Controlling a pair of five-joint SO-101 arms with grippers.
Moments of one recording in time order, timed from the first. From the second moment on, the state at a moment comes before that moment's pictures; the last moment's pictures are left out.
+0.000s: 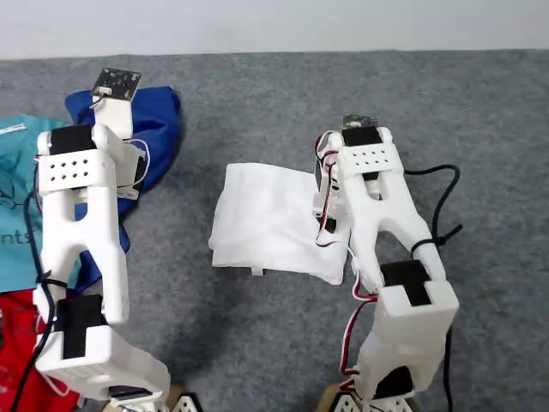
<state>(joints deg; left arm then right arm) -13.0 6.2 -3.6 85.5 -9.0 -11.9 21.9 -7.8 88.3 -18.9</state>
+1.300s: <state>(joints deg) -13.0 6.2 2.1 81.5 -9.0 -0.4 40.1 -31.1 73.8 25.6</state>
